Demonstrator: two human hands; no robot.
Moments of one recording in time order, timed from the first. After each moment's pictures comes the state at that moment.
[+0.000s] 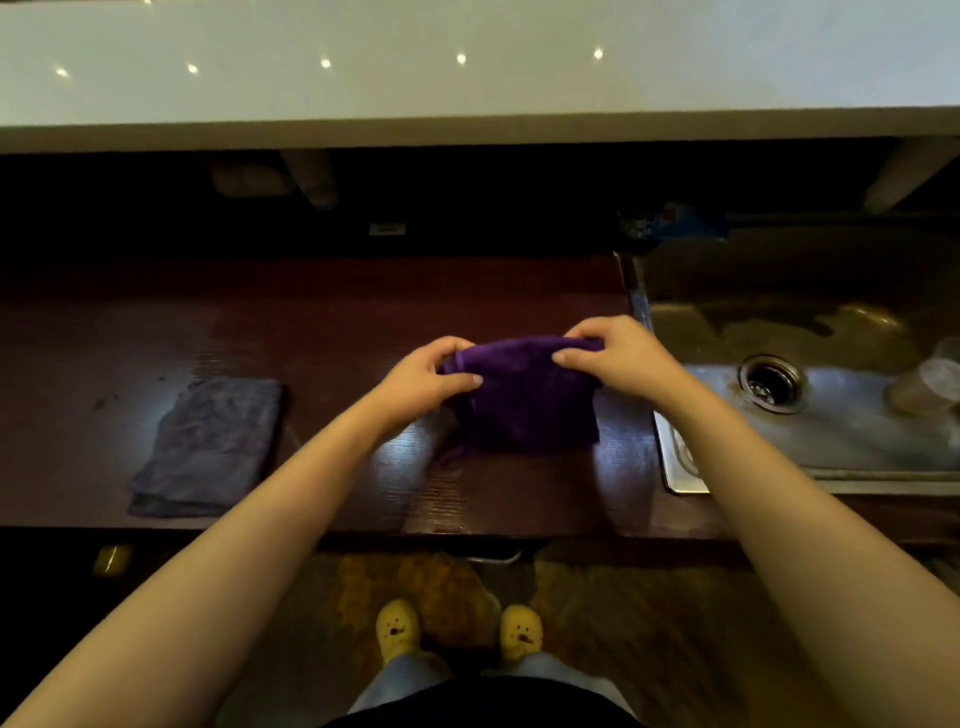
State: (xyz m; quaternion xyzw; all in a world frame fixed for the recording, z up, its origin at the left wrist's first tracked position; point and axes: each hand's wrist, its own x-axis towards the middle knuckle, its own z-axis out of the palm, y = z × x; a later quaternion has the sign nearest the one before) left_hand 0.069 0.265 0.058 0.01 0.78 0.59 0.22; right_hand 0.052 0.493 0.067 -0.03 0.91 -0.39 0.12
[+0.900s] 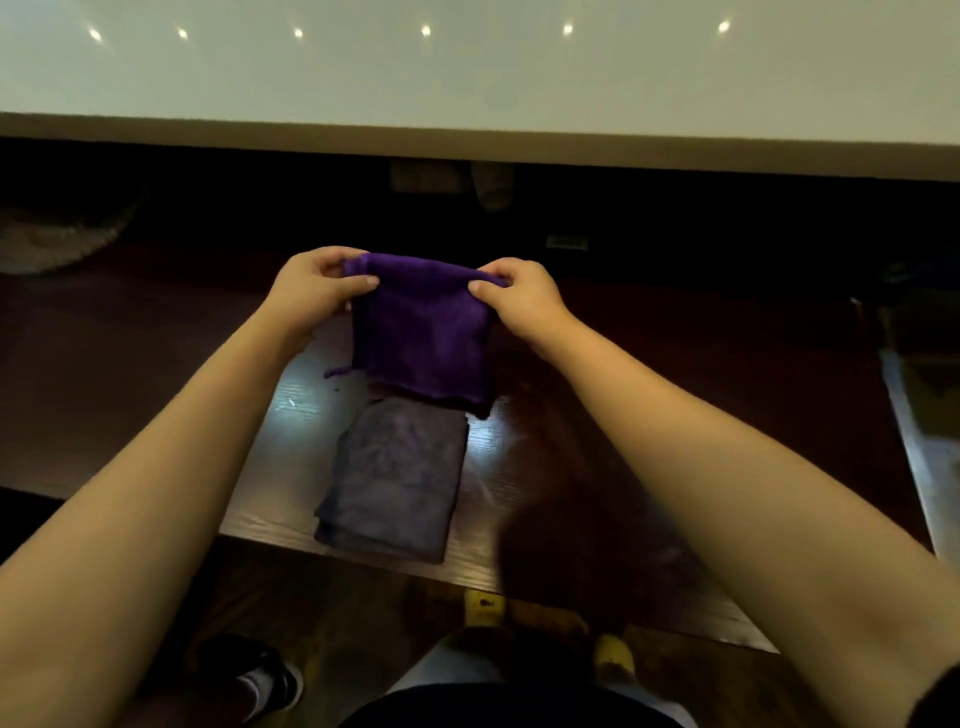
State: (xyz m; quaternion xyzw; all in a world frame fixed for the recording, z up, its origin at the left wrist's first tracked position) left_hand -0.033 -0.043 0.090 -0.14 0.82 0.56 0.02; right_hand -0.078 0.169 0.042 -0.04 0.82 -0.56 0.11
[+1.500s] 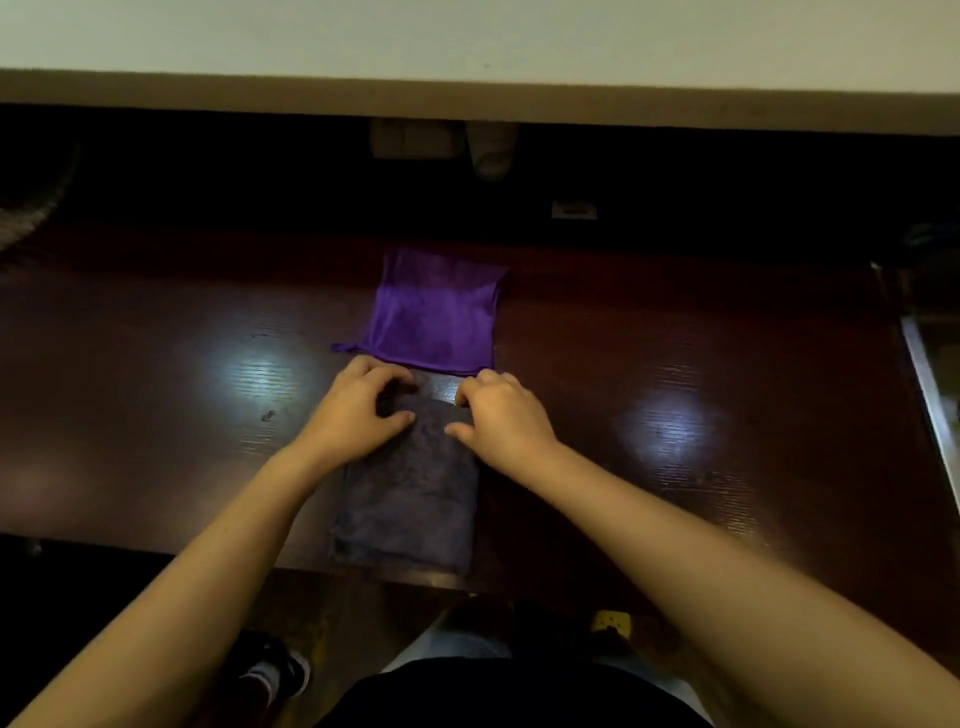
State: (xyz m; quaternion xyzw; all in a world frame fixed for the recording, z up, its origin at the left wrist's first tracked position) left_hand 0.029 -0.045 -0.005 0.01 0.95 0.27 0.14; right_hand 0.022 0.141 -0.004 -0.16 0.94 -0.21 0.20
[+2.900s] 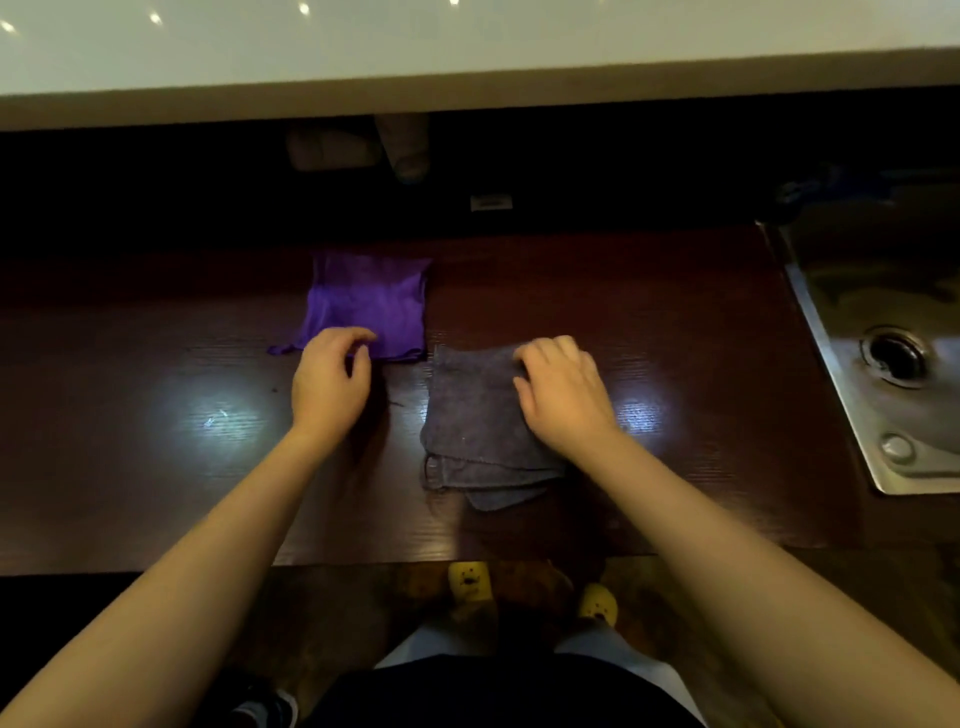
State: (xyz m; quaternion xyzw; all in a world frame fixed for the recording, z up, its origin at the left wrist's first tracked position) left_hand 0.018 0.005 -0.021 -0.01 0.94 0.32 -0.09; right_hand 0.048 0.258 -0.011 -0.11 0.98 -0.17 0.01
